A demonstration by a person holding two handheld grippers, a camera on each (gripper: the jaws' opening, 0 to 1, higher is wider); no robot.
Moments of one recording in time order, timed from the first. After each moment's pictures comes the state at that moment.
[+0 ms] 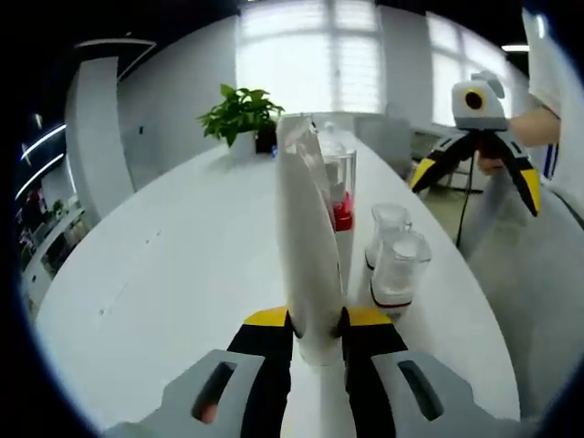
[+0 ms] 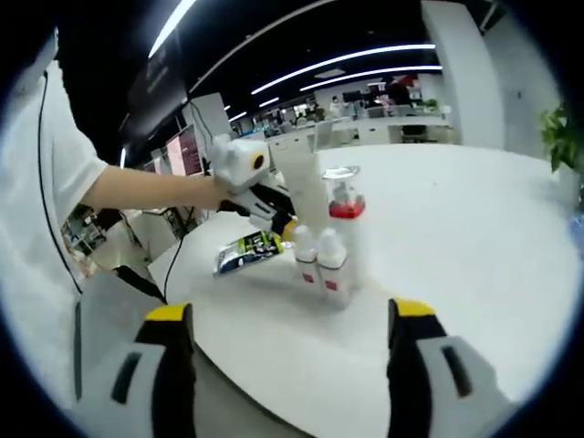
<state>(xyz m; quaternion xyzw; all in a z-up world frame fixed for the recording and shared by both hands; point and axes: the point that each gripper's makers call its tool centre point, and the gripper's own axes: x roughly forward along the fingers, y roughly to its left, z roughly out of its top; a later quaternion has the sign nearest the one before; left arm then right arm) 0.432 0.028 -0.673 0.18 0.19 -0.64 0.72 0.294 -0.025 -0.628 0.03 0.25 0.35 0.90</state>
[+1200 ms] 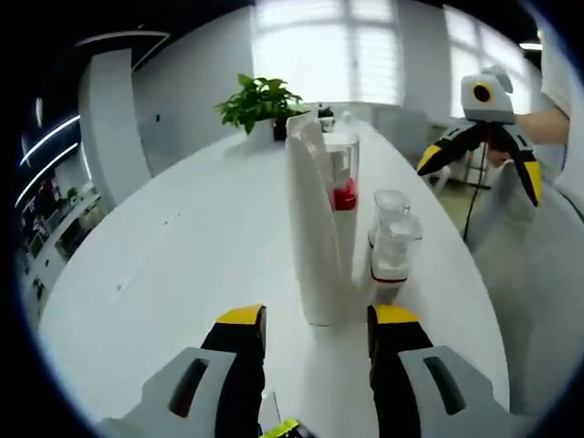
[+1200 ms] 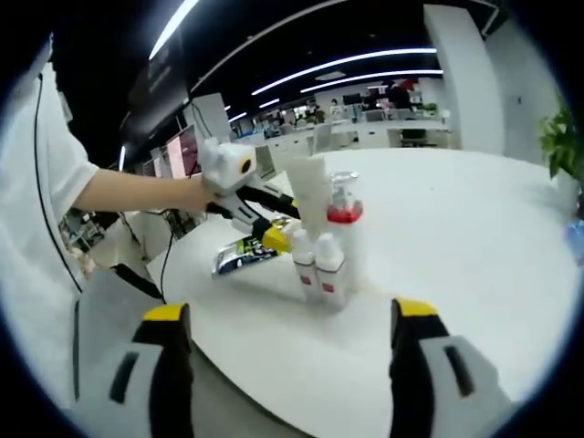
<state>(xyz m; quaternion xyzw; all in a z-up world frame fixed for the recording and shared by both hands) 0.422 0.064 -0.669 0.19 0.22 -0.59 0.75 0.291 -0.027 -0.623 0.02 0.25 0.35 0.90</state>
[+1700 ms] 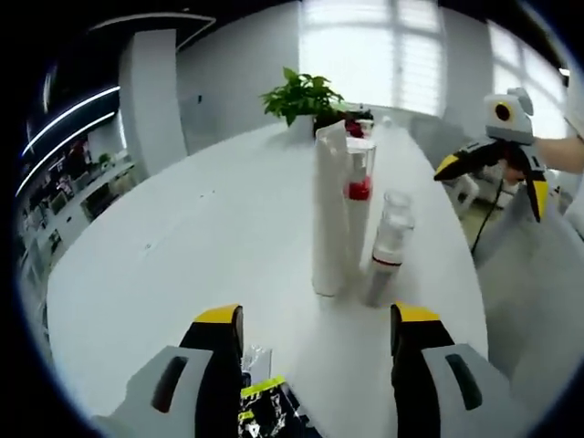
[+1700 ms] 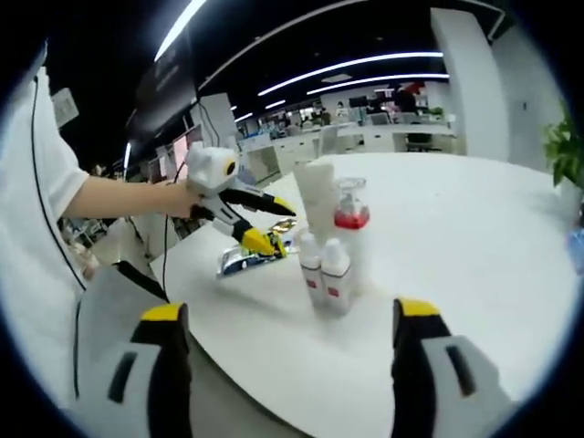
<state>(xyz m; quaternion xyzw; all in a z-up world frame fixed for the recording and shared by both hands) 0.412 0.103 -0.656 0.16 0.25 -0.52 0.80 0.289 -0.024 -0.615 0.01 0.24 0.36 0.90</state>
